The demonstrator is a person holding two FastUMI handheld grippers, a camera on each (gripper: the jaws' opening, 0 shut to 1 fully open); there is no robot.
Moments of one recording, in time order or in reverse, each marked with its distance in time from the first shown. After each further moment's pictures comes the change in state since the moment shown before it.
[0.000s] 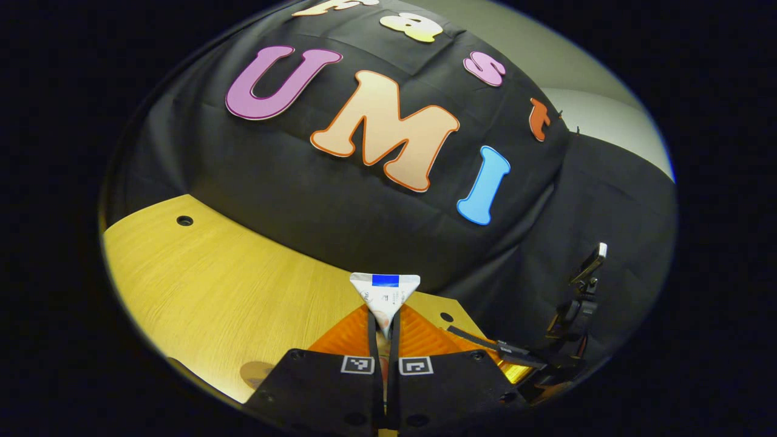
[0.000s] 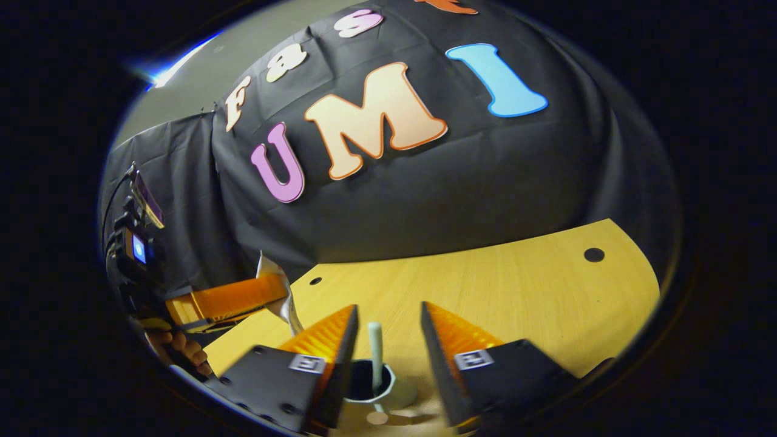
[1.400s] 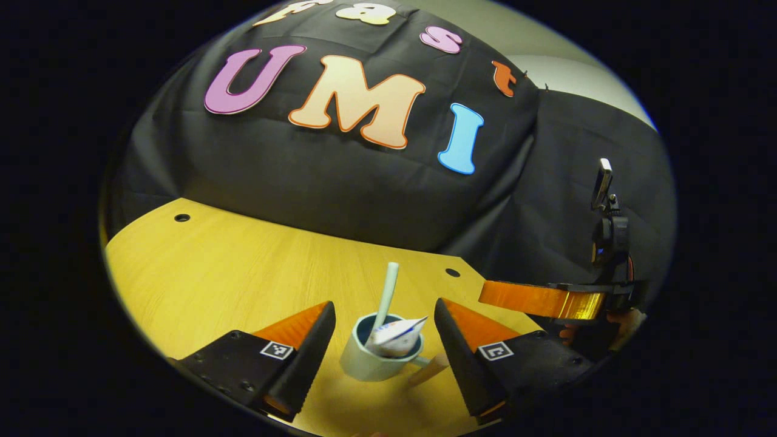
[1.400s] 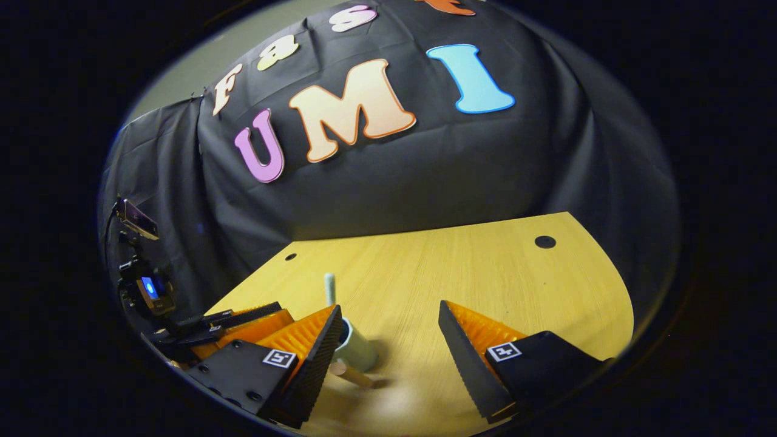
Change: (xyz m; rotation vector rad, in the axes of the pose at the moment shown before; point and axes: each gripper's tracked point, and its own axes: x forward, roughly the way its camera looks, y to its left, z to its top) left arm -0.043 0.006 -0.083 0.160 0.092 0.003; right arm -0.064 -0.026 -0.031 -0.070 0.137 -0.063
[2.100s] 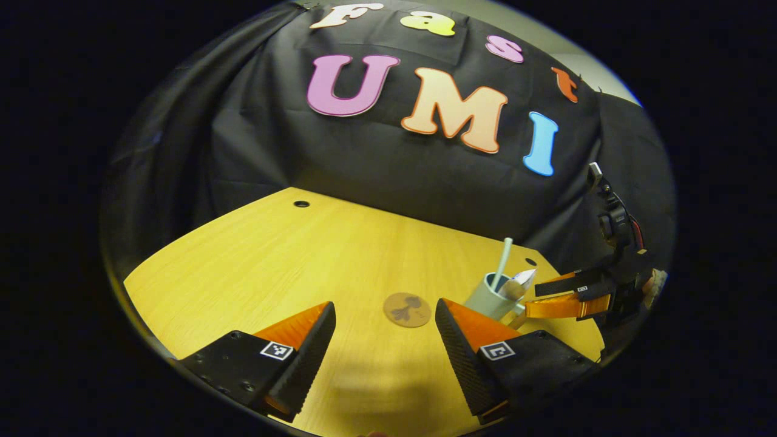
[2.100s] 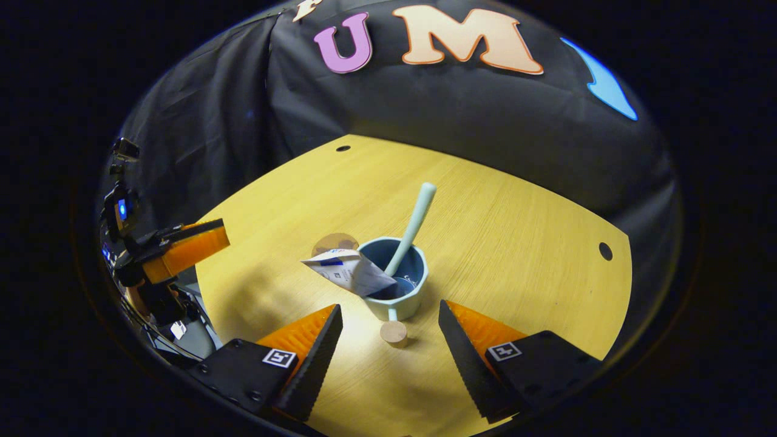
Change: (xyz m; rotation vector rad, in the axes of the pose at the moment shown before) left arm -0.148 0.140 -0.020 -0.044 0.043 0.412; right arm 0.025 0.066 -0.099 -0.380 0.457 0.150
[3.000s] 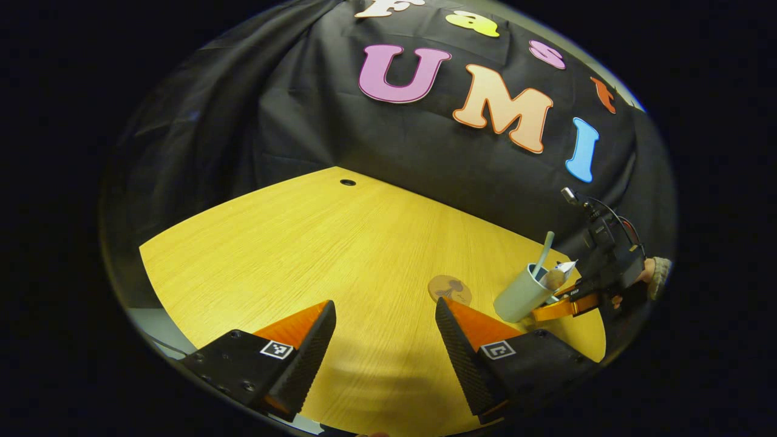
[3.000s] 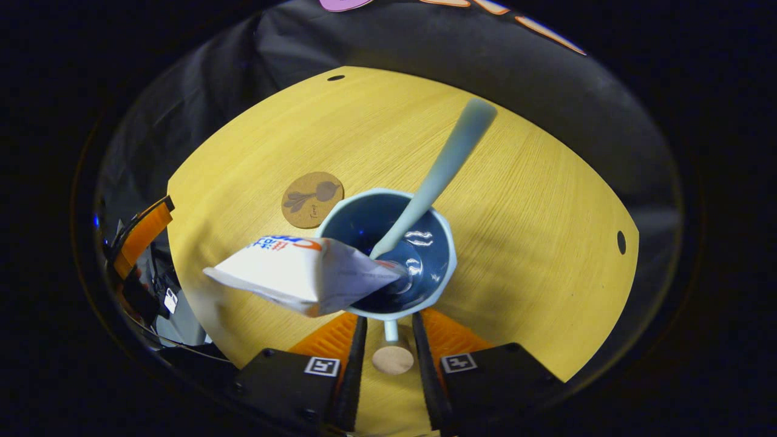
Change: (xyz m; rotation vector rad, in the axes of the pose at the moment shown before) left arm -0.012 0.034 -0.029 -0.102 0.049 0.115; right arm 0.051 -0.007 -0.043 -0.073 0.356 -0.056
